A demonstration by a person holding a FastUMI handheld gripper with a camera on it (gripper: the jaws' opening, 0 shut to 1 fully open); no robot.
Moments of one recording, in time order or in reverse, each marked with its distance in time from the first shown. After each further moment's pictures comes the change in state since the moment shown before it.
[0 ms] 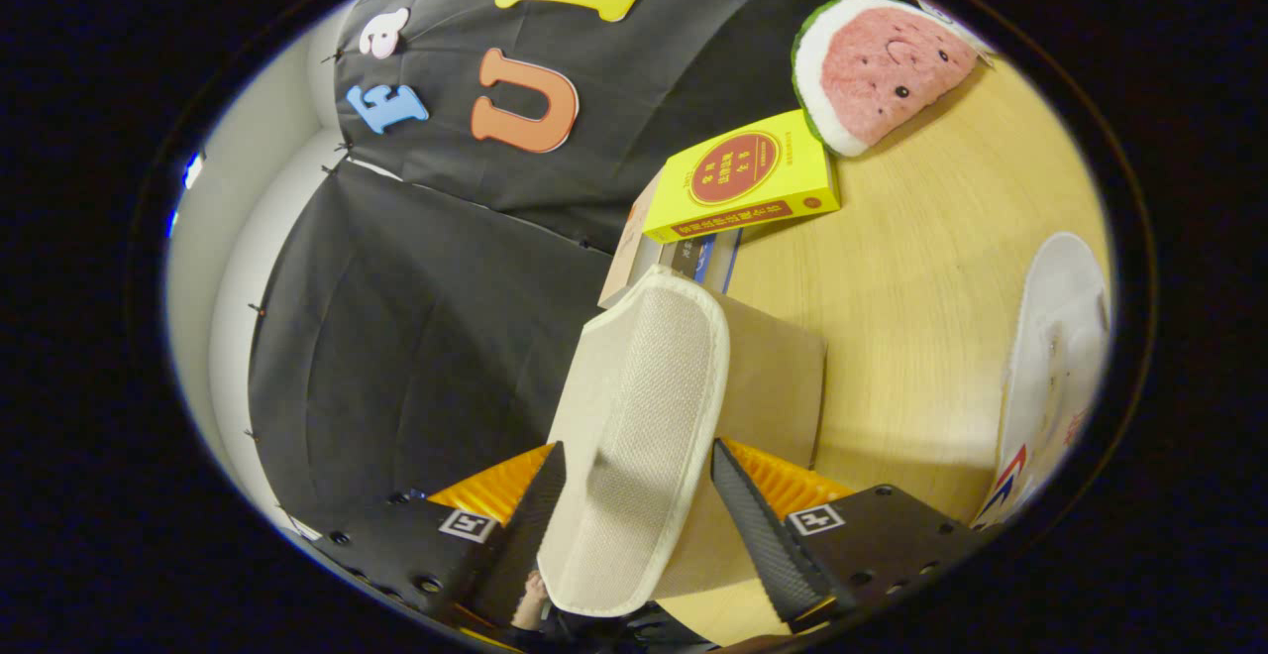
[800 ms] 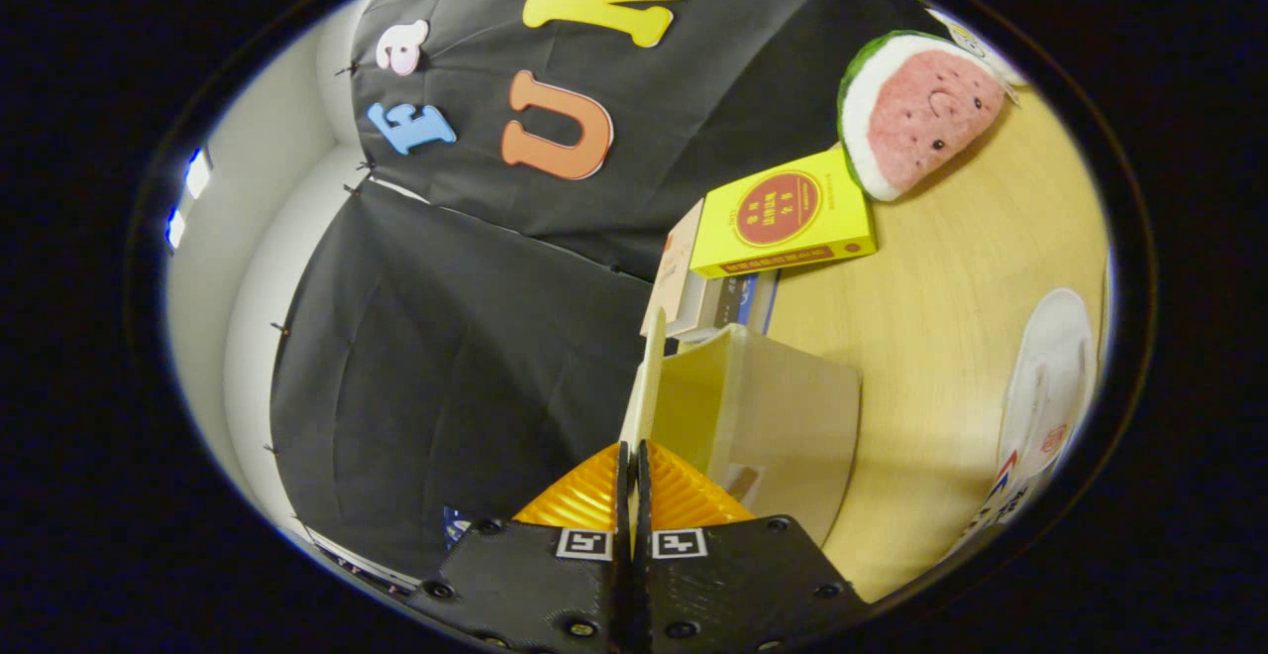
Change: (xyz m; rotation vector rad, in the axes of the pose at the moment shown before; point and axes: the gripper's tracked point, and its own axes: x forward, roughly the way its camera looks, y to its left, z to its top) arm -0.027 0.083 0.033 -0.022 -0.067 0.074
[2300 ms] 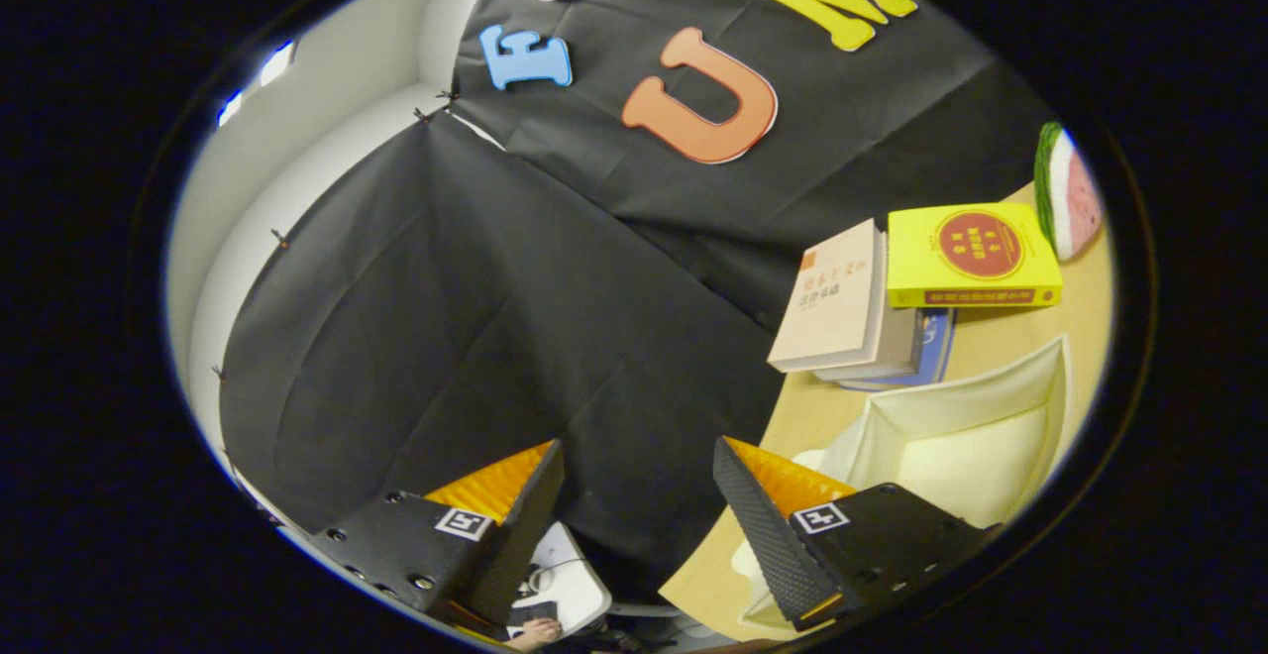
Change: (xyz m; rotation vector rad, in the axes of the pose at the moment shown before) arm 0.171 0.158 -0.052 -0.282 -0.106 -0.035
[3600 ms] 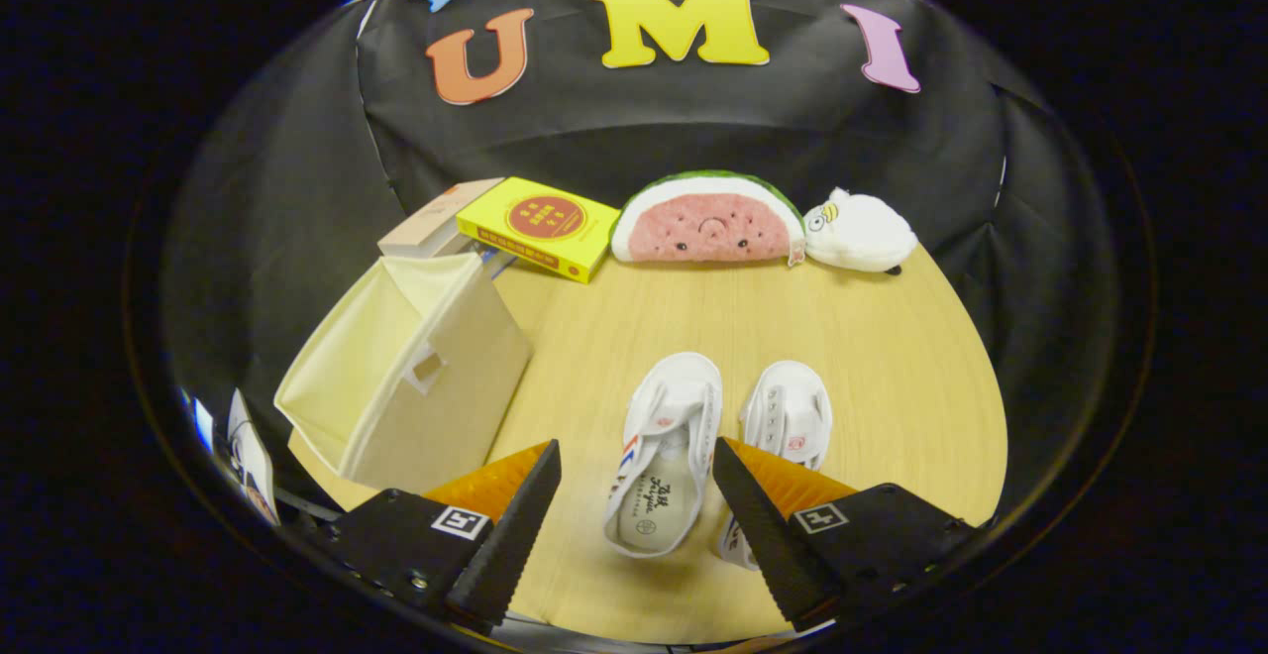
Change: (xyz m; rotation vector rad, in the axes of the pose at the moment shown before) arm -0.319 -0.298 -0.029 -0.289 0.188 -0.918
